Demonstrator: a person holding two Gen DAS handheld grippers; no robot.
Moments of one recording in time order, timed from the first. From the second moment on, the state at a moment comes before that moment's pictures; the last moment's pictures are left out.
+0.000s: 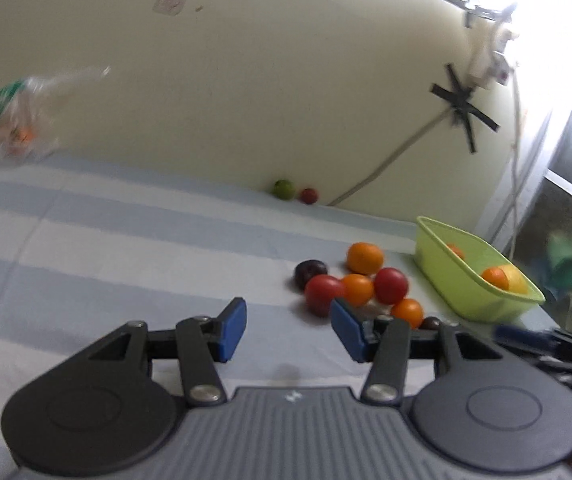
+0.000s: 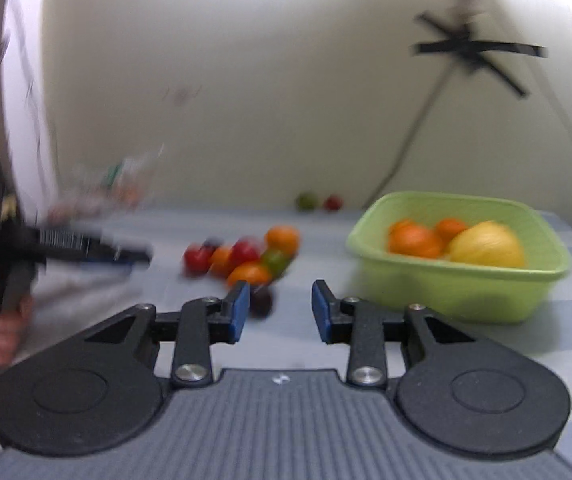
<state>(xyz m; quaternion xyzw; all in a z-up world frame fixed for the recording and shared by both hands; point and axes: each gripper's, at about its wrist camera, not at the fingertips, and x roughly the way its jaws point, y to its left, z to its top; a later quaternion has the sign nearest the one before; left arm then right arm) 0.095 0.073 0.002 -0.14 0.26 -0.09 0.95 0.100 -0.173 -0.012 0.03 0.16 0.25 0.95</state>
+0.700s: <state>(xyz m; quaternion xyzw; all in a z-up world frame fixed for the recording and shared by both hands) 0.076 0.059 0.008 -0.14 0.23 -0.23 0.94 0.114 -0.100 -0.006 -0.11 0.18 0.36 0.91</state>
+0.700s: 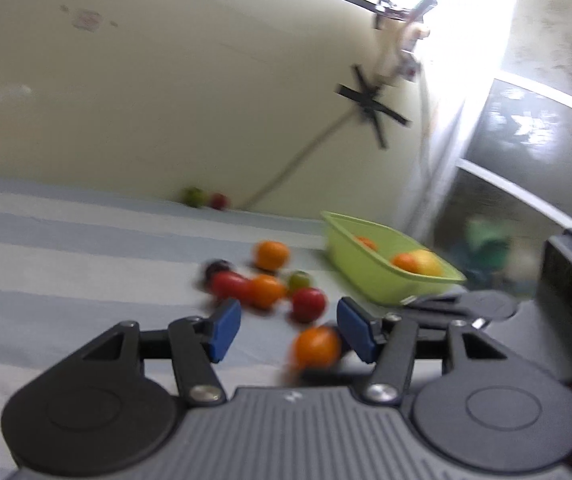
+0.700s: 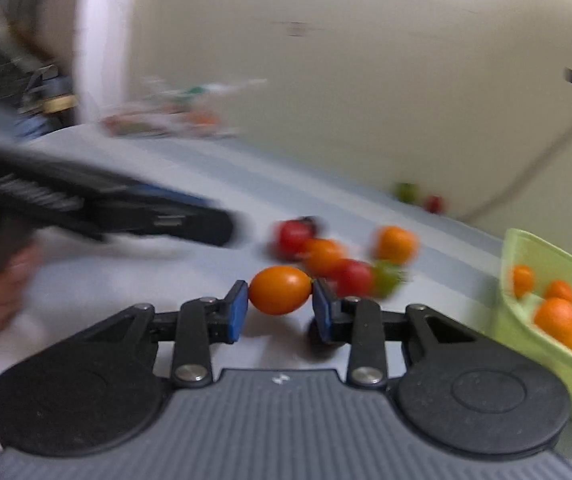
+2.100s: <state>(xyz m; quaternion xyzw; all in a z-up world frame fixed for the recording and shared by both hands) 0.079 0.004 0.006 -0.08 0.30 -0.23 0.92 0.108 -0.166 -0.015 0.00 0.21 0.25 0.94</state>
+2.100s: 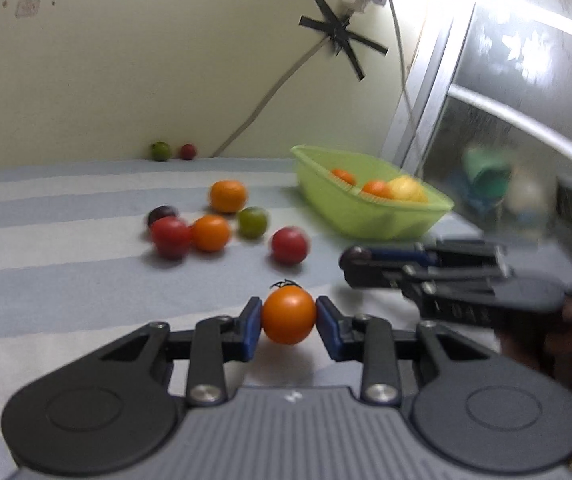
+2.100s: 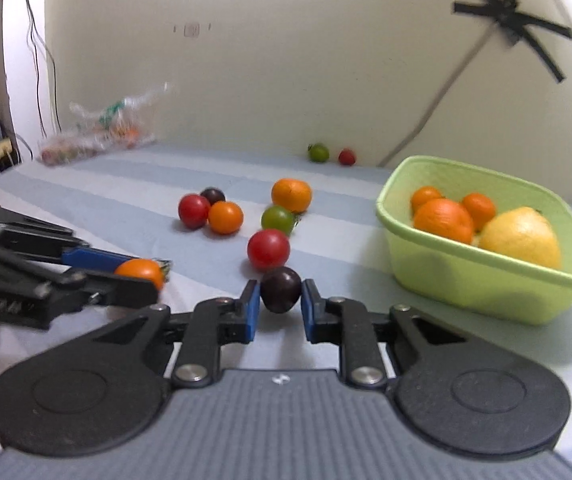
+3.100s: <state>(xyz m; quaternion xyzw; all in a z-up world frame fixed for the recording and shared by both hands) 0.202 -0.061 0.052 -0.14 0.28 -0.25 0.92 0.124 -0.254 -0.016 0.07 0.08 0.13 0.99</state>
